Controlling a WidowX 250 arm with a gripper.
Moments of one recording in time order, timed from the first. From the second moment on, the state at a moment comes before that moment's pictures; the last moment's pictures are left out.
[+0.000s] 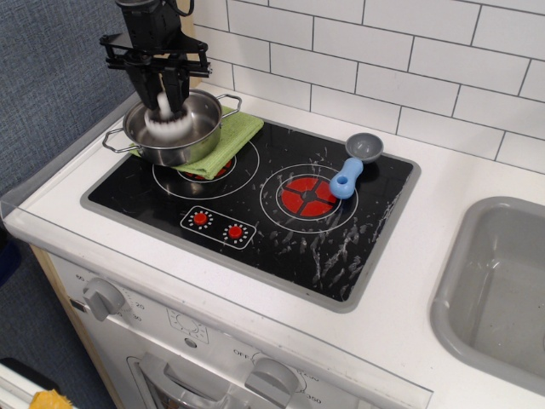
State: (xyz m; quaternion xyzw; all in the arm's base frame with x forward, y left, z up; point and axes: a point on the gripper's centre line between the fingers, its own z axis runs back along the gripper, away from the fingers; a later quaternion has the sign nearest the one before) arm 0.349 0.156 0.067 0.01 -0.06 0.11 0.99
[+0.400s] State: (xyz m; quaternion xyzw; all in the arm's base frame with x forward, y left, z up) arm 0.347 0.151 0.066 0.02 -0.05 0.10 0.99
